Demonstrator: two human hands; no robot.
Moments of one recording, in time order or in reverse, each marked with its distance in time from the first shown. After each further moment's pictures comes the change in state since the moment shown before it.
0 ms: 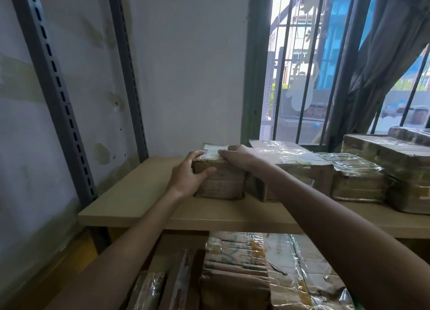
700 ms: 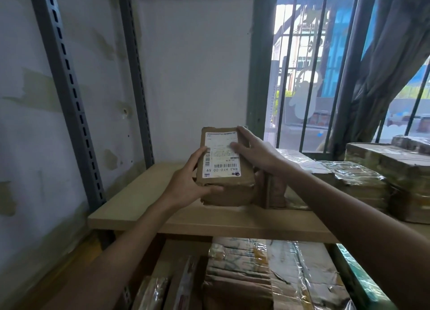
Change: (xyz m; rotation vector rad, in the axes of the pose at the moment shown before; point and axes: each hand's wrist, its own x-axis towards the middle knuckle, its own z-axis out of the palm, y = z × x) left_hand -0.017 0.009 -0.020 -0.123 -0.131 0.129; right_hand -0.025 0.005 -0.042 0.242 0.030 -0.219
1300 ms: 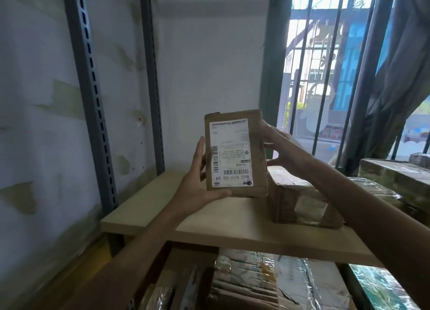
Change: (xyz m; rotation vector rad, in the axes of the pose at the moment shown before) left_hand -0.012 0.025 -0.011 -0.207 0.007 0.086; right_hand -0.006 -0.015 -0.035 0.463 -0.104 -0.129
